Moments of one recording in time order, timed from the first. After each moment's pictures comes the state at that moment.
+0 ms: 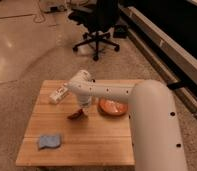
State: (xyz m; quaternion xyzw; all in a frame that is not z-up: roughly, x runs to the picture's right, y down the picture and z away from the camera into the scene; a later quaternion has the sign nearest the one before) arm -0.074 0.128 0.886 -0.34 -0.01 -0.12 0.93
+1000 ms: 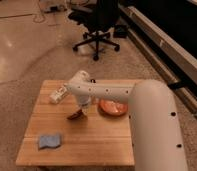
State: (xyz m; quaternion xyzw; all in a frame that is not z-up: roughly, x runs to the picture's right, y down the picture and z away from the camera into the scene) arm -0.066 0.127 0.884 -0.33 -0.01 -0.12 0.94
